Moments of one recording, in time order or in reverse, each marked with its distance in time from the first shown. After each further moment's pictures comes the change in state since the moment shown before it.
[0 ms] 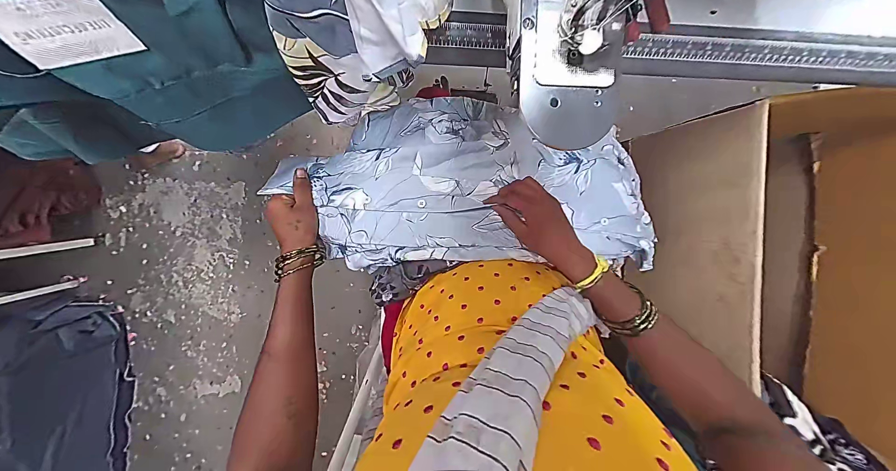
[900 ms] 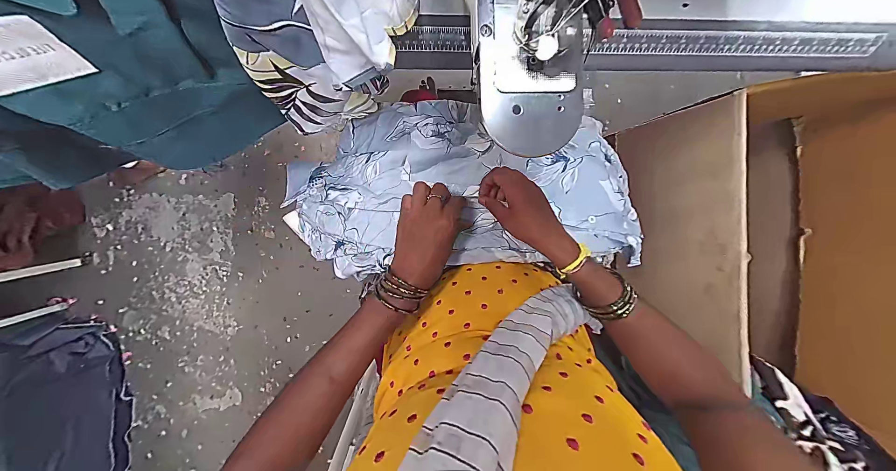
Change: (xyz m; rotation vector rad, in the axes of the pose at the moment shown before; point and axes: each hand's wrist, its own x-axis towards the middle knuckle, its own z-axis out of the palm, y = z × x) left_hand -0.127 0.114 0.069 0.325 -0.426 0.999; right_hand 0.020 -0.007 -0.014 0.106 -0.116 0.313
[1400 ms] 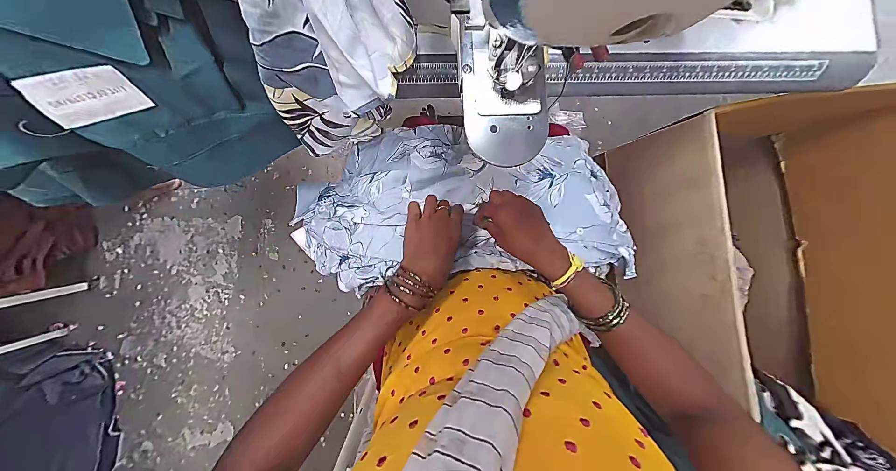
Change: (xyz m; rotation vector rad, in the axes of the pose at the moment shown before) left_hand 0.024 0.023 -0.019 0.249 -0.457 -0.106; right_hand -0.004 -0.006 -0.004 -0.308 -0.135 -0.055
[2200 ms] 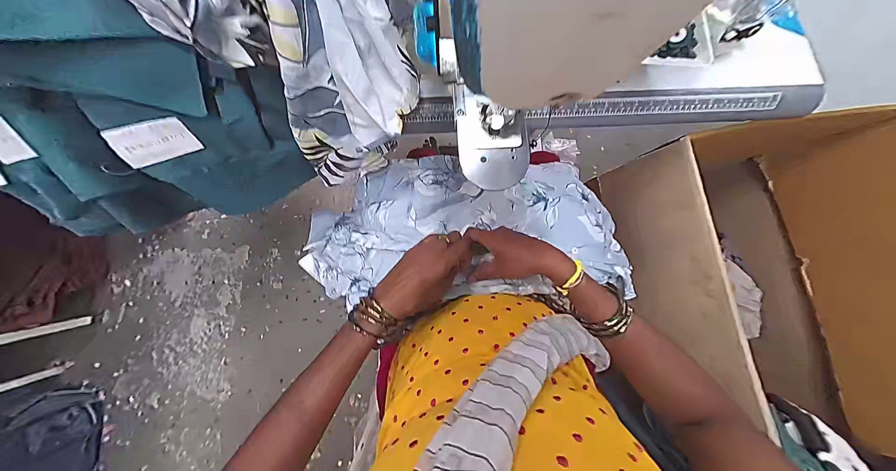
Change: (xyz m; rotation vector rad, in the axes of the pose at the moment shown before) left_hand -0.027 -0.036 -0.019 -0.473 0.194 0.520; right_hand 0.006 -0.009 -0.034 0.367 -0.457 -0.135
